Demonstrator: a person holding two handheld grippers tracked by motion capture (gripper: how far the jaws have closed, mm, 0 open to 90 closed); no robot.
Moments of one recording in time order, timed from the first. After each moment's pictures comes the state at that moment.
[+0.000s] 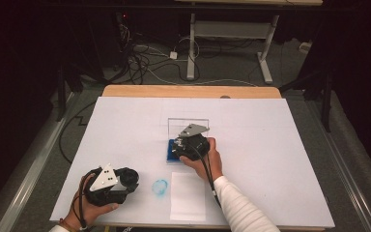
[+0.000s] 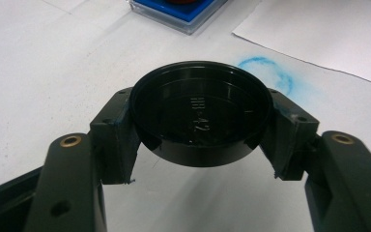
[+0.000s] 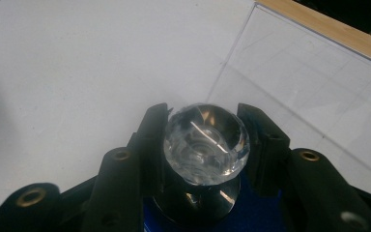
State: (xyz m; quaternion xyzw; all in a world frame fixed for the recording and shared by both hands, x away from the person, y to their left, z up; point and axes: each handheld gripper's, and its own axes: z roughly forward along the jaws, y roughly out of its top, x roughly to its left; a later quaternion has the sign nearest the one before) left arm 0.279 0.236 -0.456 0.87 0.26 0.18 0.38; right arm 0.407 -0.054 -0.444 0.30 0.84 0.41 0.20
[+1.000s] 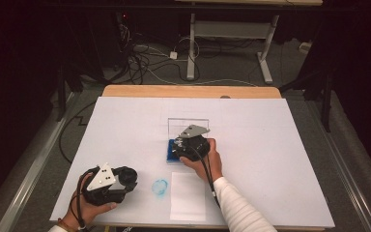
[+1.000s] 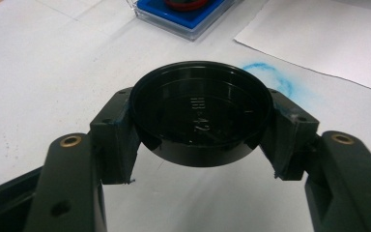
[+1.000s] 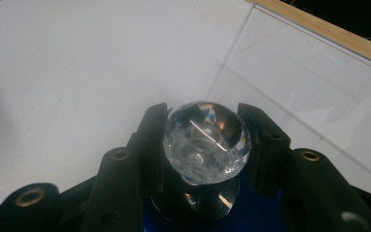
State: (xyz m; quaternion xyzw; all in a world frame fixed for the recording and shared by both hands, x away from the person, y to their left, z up) left arm 0.278 0.239 -0.451 0.86 0.26 0.18 0.39; right arm 0.406 -0.054 -0.446 0.30 0.83 0.41 0.20
